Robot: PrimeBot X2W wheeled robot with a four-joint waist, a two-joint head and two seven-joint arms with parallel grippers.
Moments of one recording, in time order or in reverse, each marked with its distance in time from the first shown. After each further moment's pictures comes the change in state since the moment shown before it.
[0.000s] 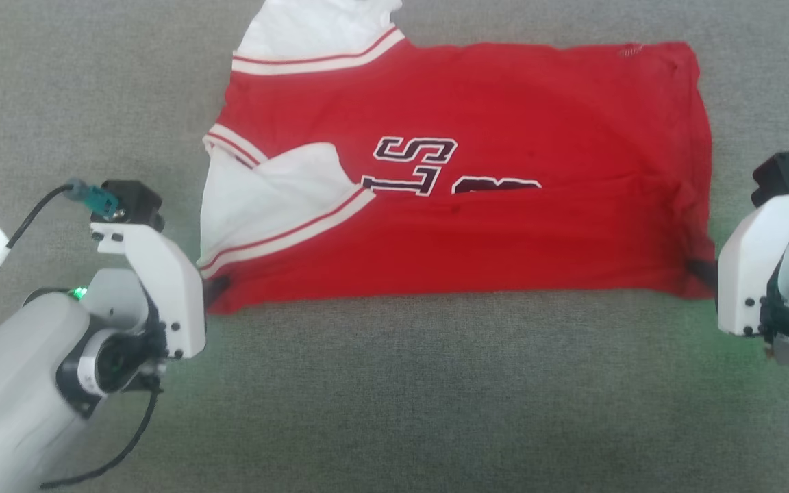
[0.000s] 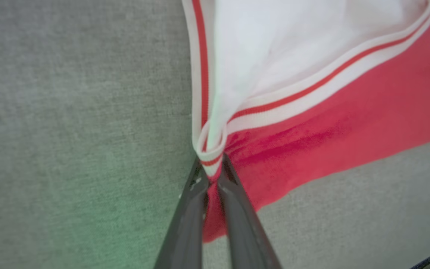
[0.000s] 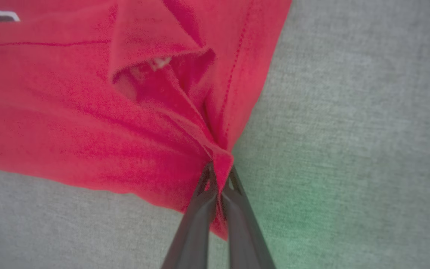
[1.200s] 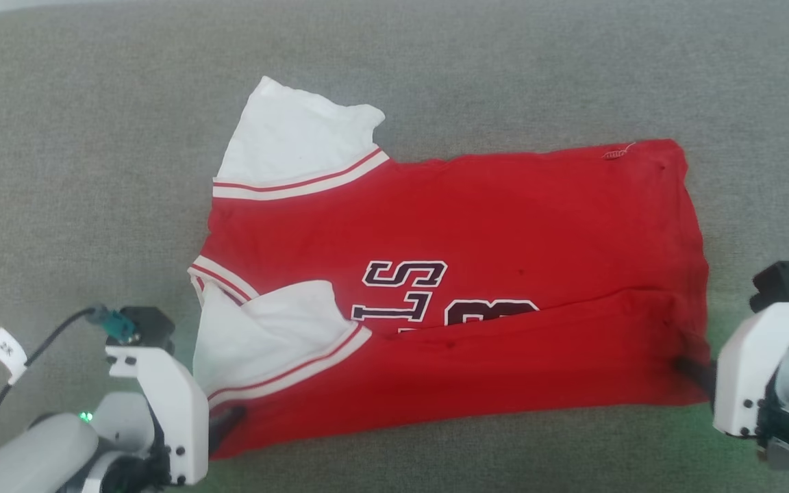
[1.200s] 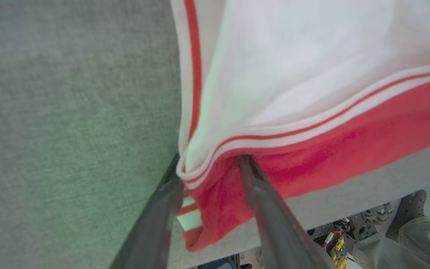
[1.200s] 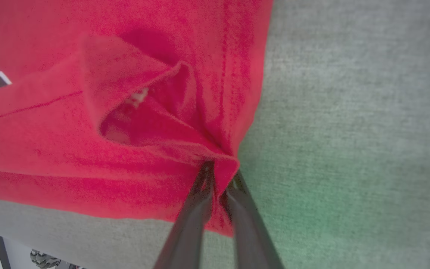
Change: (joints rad) left arm 0.270 0.140 -0.028 -0.277 -0.043 0.166 -0.008; right arm 0.296 0.106 -0.123 -0.207 0.013 0.000 0.054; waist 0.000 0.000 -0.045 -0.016
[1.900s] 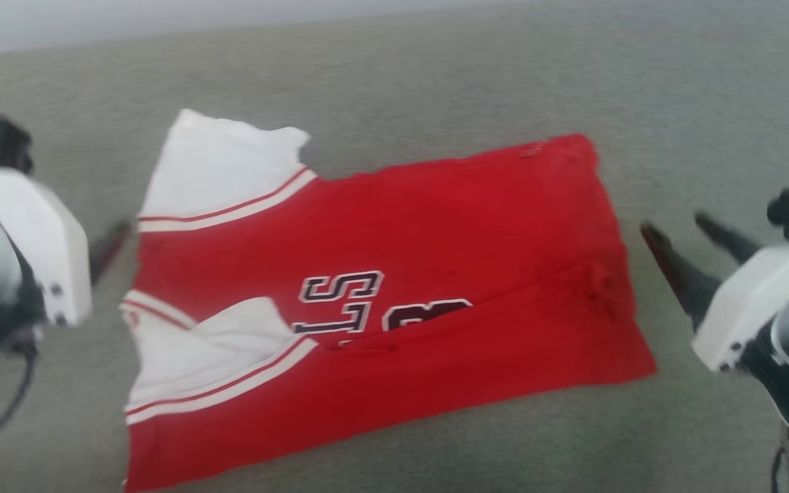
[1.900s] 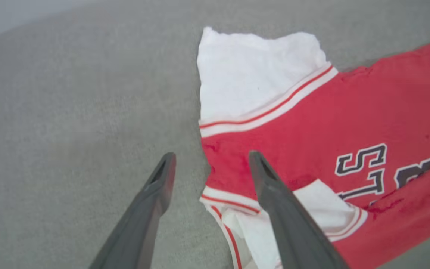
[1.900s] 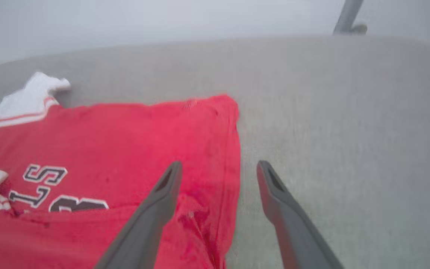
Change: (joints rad) left arm -0.285 0.172 0.122 -0.046 0.088 -0.023 0.087; right arm -0.084 -0.025 0.108 -0.129 0.001 0.000 -0.370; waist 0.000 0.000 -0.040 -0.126
